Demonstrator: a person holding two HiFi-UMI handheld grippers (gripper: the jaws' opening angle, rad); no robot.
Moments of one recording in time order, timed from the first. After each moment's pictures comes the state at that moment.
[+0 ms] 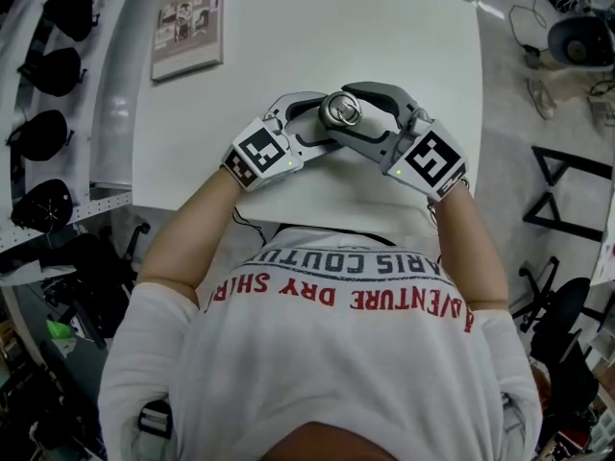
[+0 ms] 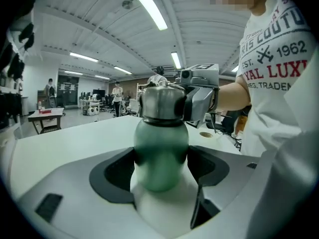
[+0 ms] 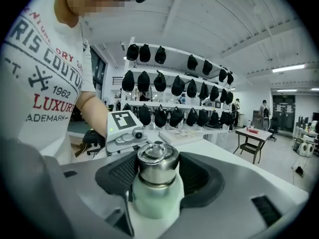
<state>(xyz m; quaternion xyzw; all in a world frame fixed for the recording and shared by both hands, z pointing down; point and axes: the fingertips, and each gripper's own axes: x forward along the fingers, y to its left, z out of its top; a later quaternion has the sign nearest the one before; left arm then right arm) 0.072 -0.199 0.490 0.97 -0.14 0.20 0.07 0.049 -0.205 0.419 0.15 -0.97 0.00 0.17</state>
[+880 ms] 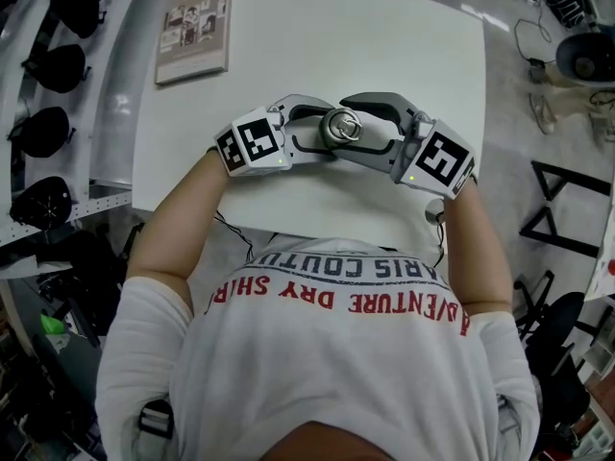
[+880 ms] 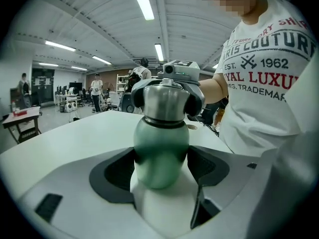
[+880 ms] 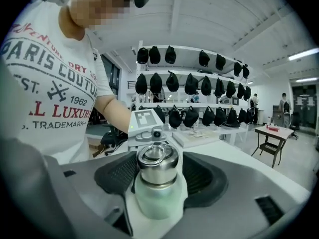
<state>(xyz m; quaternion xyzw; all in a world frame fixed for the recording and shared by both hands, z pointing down) 0.068 -0.195 0.490 0.97 -0.02 0.25 0.06 0.043 -0.199 0.414 0.04 -0.99 0.01 0.15</state>
